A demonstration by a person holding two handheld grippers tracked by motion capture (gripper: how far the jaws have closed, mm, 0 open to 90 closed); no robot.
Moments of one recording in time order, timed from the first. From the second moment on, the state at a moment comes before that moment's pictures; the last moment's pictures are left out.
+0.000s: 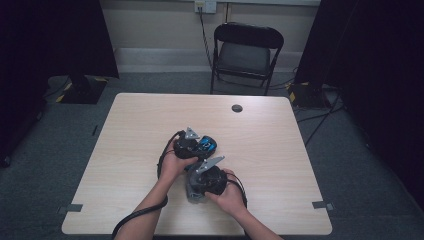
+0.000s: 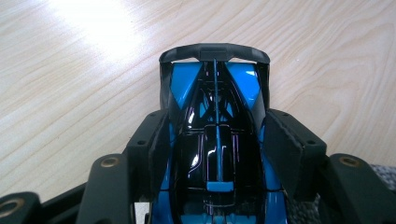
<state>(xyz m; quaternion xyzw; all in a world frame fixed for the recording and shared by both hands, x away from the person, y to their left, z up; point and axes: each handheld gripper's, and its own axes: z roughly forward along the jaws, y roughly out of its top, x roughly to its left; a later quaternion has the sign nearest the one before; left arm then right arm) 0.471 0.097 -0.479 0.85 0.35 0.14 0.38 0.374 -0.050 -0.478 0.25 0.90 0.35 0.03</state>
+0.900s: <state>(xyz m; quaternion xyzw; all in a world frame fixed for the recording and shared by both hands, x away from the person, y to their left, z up) 0.470 0.098 -0.478 0.85 0.35 0.14 0.38 0.365 -0.041 -0.479 0.22 0.91 0.36 0.00</state>
